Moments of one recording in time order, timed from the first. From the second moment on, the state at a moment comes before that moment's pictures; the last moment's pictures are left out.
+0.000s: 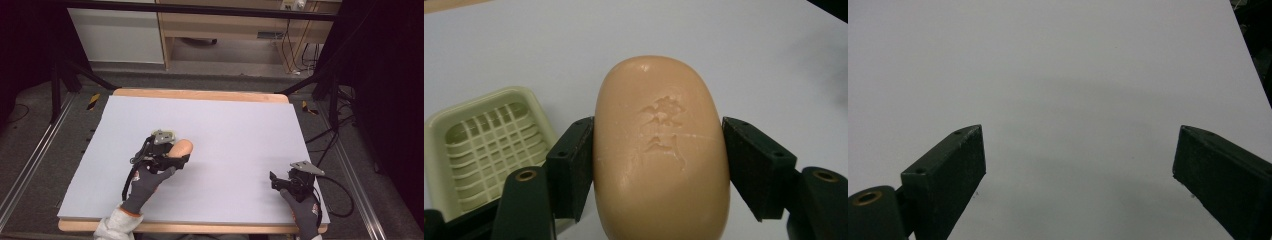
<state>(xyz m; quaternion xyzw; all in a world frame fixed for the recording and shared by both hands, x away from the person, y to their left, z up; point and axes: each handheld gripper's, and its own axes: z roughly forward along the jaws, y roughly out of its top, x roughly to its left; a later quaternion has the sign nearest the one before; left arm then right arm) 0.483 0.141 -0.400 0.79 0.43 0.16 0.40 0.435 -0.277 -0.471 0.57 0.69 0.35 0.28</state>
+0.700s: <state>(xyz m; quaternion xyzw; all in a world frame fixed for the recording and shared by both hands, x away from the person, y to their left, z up) 0.505 0.169 -0.402 0.78 0.46 0.18 0.40 0.436 -0.276 -0.471 0.57 0.69 0.35 0.28</state>
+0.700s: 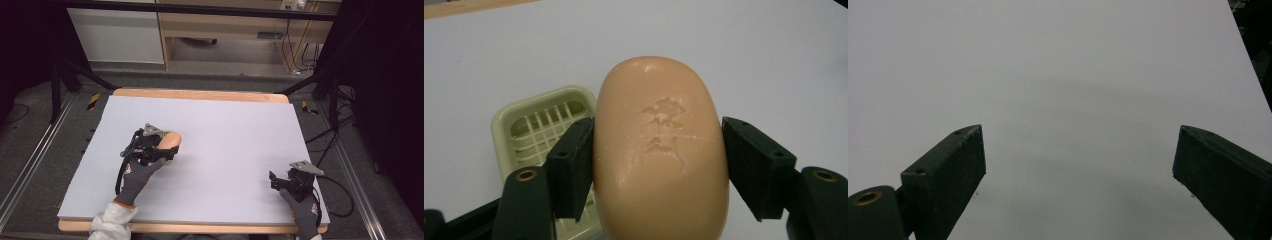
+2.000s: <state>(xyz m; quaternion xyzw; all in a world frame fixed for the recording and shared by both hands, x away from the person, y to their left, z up) 0.537 0.209 -0.424 0.73 0.50 0.20 0.42 0.438 -0.274 -0.472 0.57 0.69 0.34 0.28</state>
